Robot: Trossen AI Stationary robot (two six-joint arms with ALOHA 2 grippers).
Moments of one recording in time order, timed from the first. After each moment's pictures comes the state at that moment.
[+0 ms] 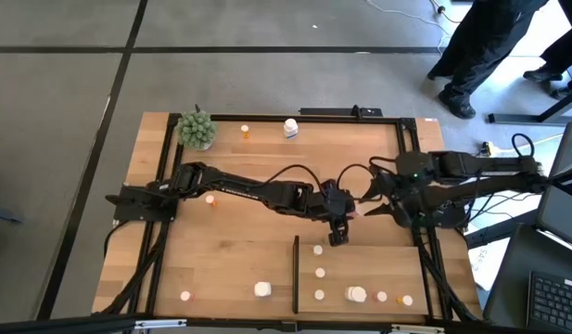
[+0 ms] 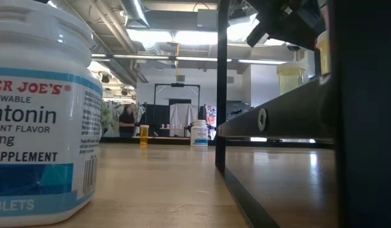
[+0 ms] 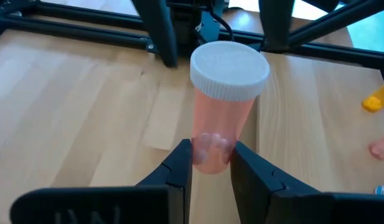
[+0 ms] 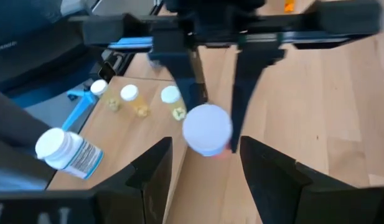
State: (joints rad) left arm -0.15 2.23 2.06 -0.37 -0.25 -0.23; right arm 0.05 0.76 0.79 -0.66 -0.32 0.02
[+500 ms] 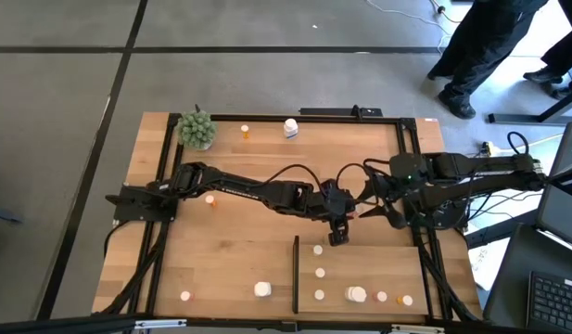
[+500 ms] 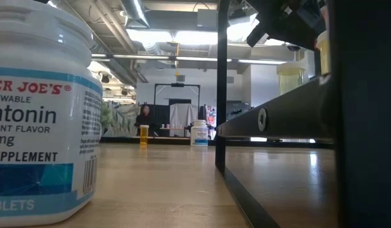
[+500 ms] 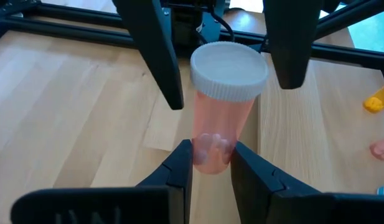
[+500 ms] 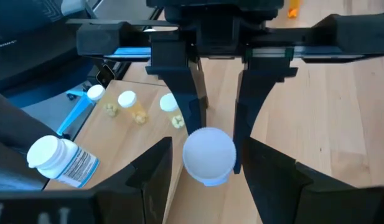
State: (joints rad) left arm -0.15 2.23 2.06 -0.37 -0.25 -0.23; right arm 0.07 0.82 0.79 -0.59 -0.31 0.01
